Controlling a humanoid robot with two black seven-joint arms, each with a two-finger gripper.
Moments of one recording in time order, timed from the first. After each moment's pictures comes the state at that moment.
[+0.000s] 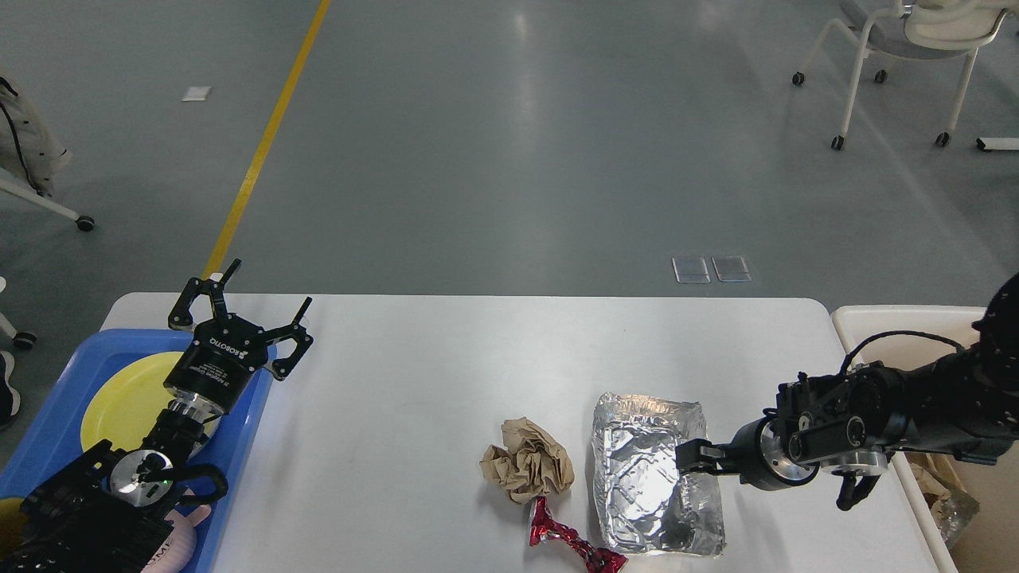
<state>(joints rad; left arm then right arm) -0.51 0.23 -0.93 -0.39 -0.23 -0.94 -0.11 1.32 -0.25 -1.14 1.20 -0.23 0.01 0.08</state>
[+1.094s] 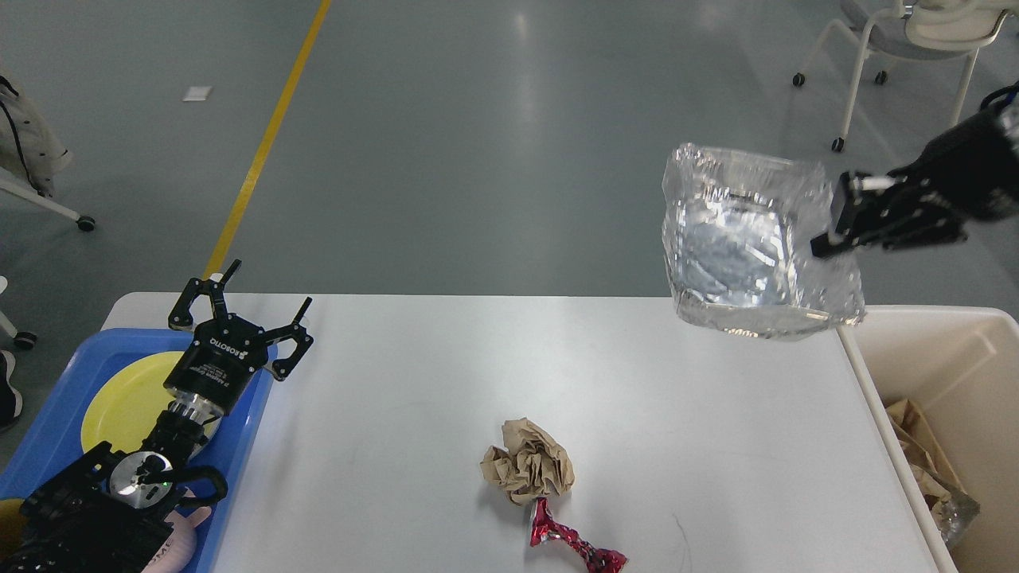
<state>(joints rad) -0.51 0.23 -0.93 -0.39 -0.23 -0.94 -0.11 2.37 -0.80 -1.11 1.28 -0.53 0.95 0.20</state>
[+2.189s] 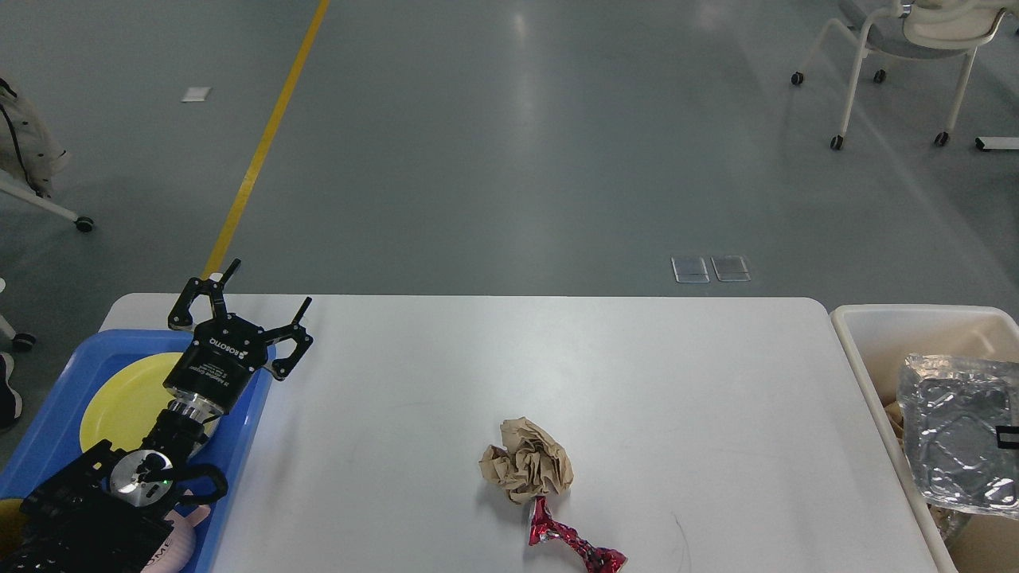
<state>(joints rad) -0.51 0.23 -0.93 -0.39 -0.23 -0.94 -0.11 0.73 -0.57 -1.19 0.11 -0.41 0.20 0.29</state>
